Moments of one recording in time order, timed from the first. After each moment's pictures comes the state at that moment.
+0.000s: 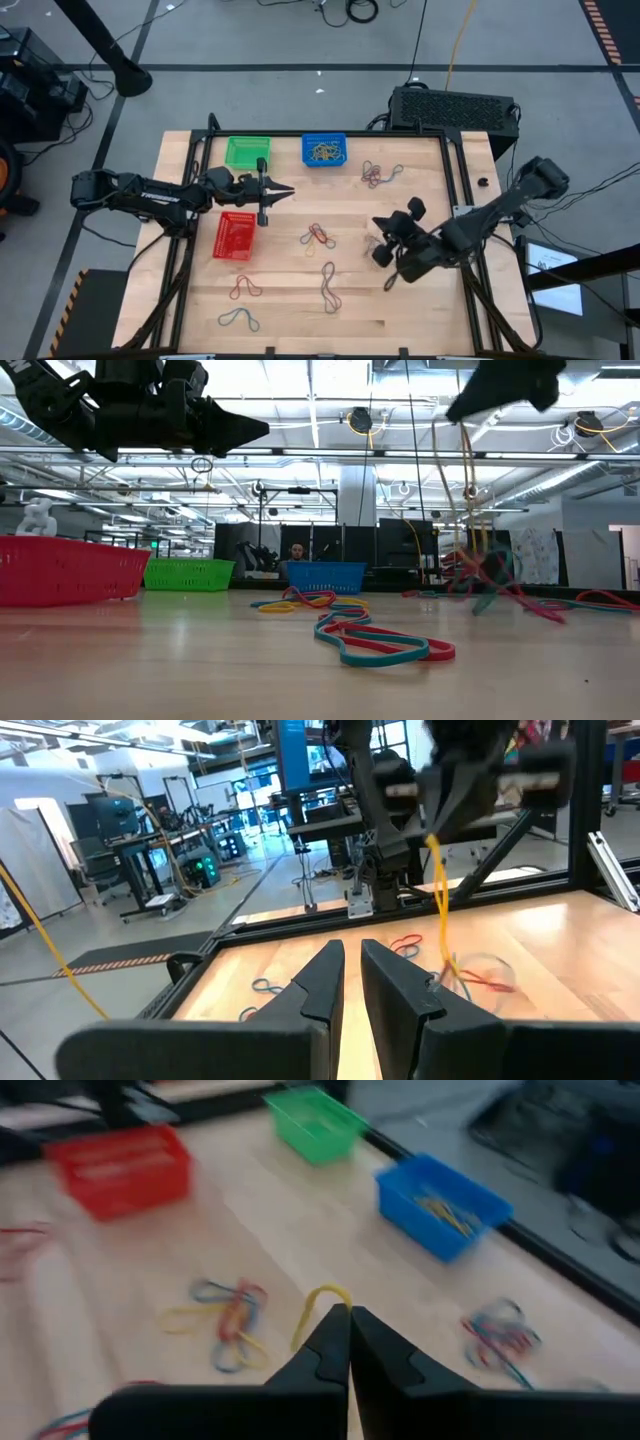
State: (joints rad) left arm 0.21 1.17 0.33 0.90 0.19 0.22; right arm 0.55 1.33 1.02 -0.69 0.96 0.88
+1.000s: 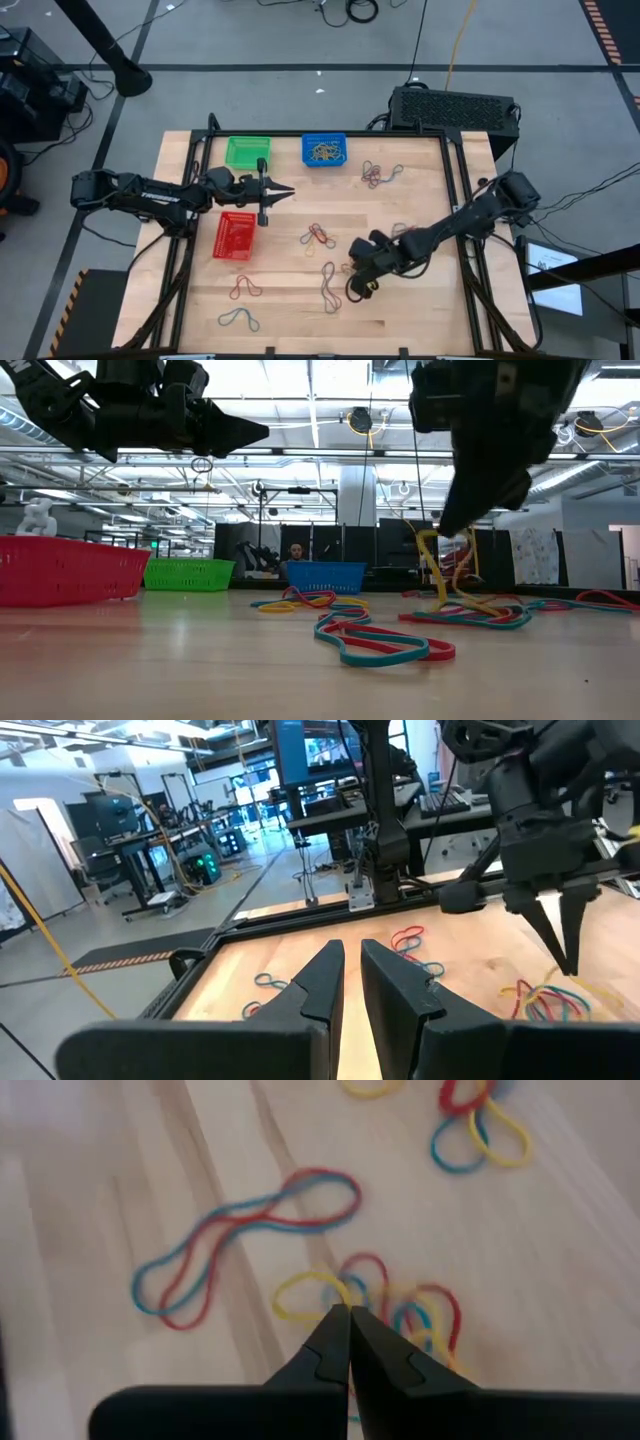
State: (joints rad) left arm 0.21 1.17 0.33 0.88 0.19 0.24; right arm 0.42 1.66 1.02 -0.39 0.21 0.85
